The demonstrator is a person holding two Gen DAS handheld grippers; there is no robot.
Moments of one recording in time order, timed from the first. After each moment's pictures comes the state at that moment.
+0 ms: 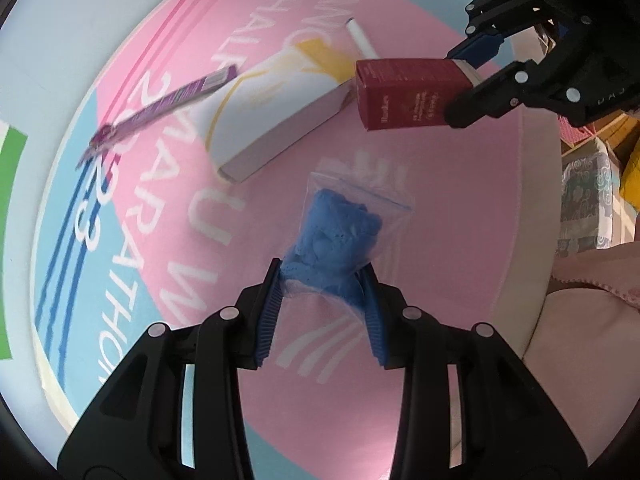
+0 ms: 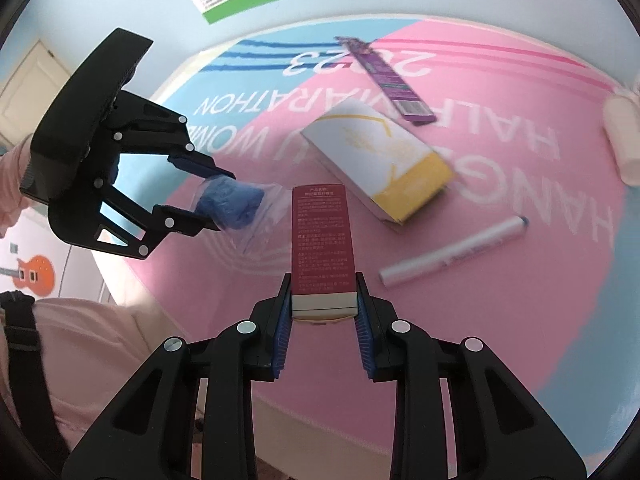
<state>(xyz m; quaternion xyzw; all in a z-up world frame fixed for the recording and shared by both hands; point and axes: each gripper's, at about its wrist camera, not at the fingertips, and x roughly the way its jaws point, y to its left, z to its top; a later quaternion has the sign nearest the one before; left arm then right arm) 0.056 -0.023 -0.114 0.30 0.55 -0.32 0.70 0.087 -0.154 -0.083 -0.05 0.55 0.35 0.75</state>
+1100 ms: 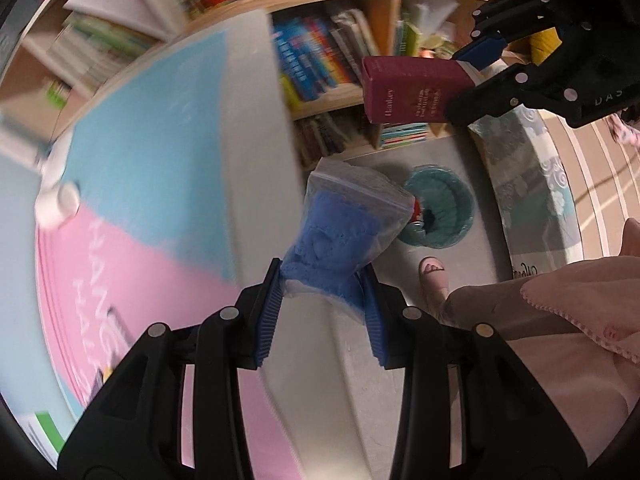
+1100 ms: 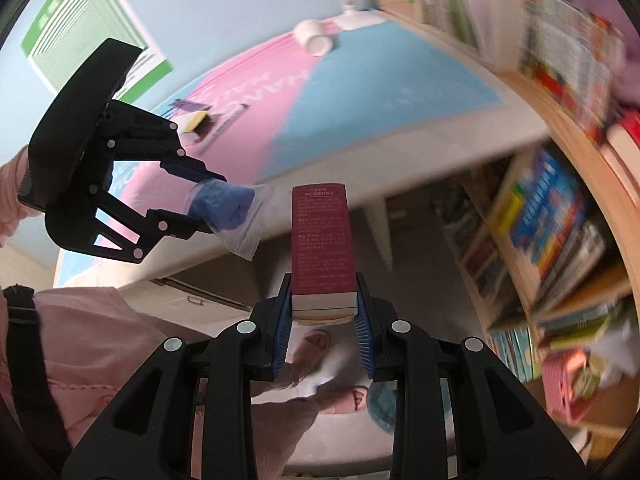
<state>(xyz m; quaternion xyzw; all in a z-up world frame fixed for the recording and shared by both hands) -0.093 -0.297 -0.089 0.46 0.41 -0.53 0.59 -0.165 -0.413 -0.058 0.12 0.52 0.08 0.84</state>
